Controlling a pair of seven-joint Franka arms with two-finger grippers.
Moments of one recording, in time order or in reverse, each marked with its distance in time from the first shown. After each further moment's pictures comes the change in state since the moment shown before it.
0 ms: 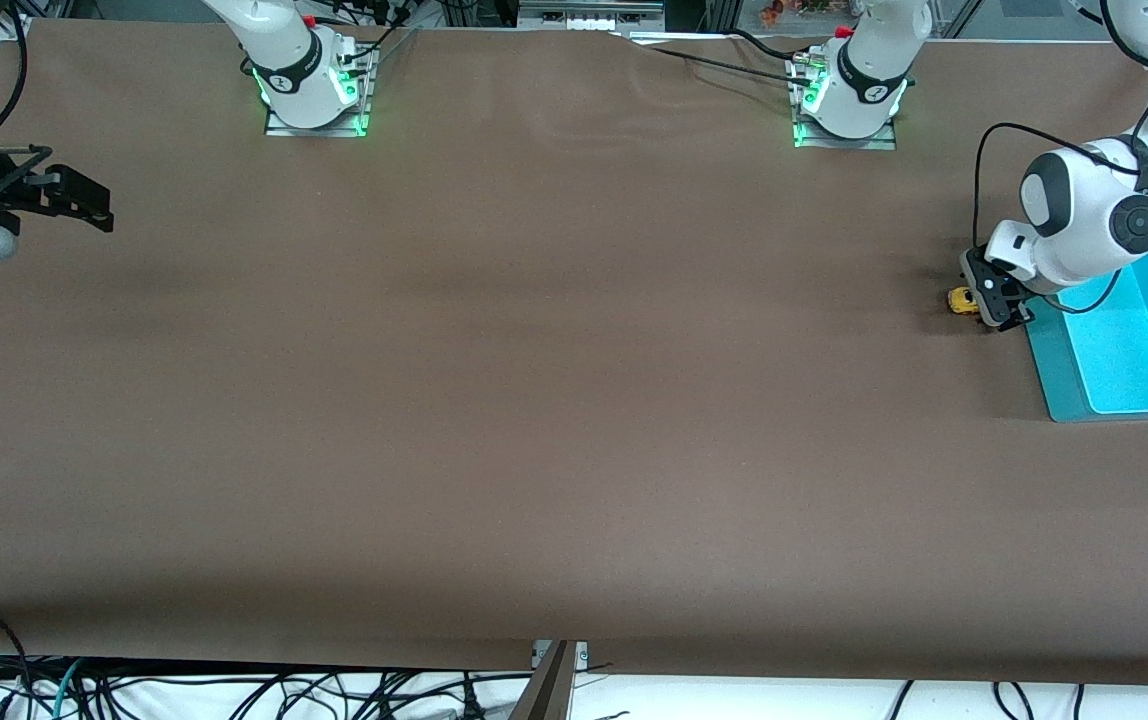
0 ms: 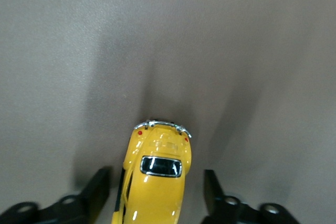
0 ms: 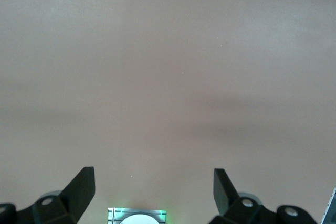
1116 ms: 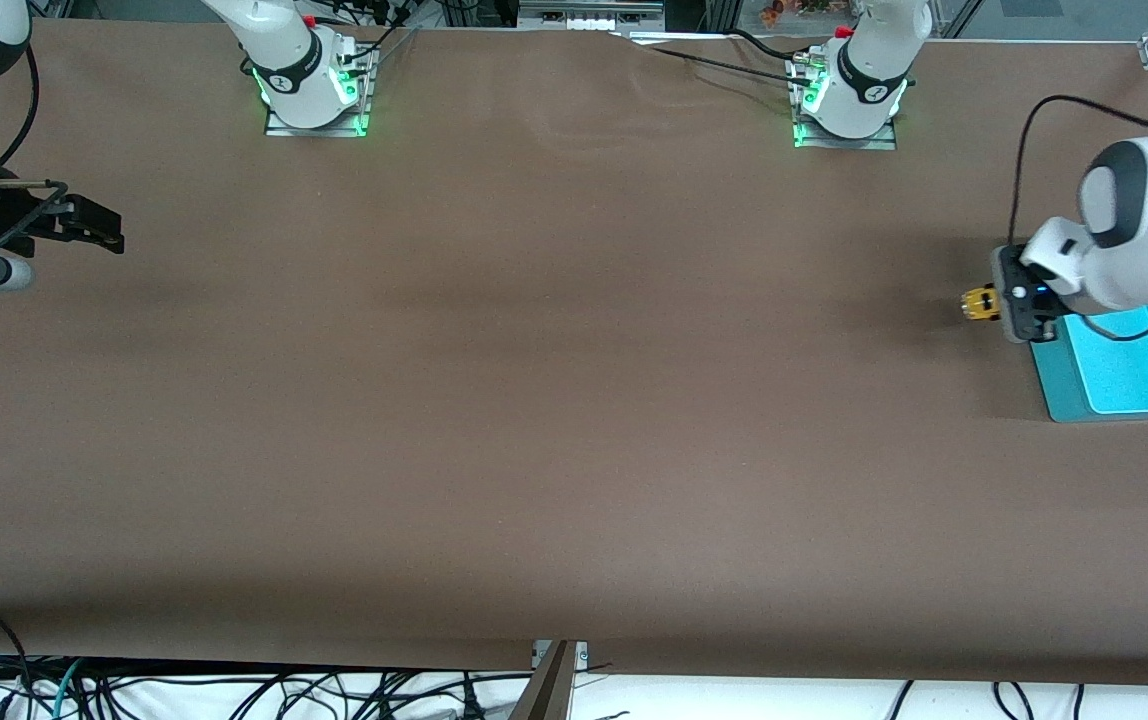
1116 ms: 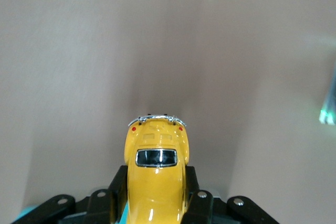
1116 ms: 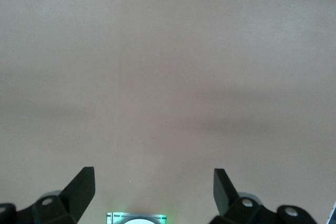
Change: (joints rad) left arm 0.027 -0.125 -0.195 0.417 -0.034 -0.679 0.058; right arm 0.019 0.049 -0.028 -0.007 0.000 0.034 0.000
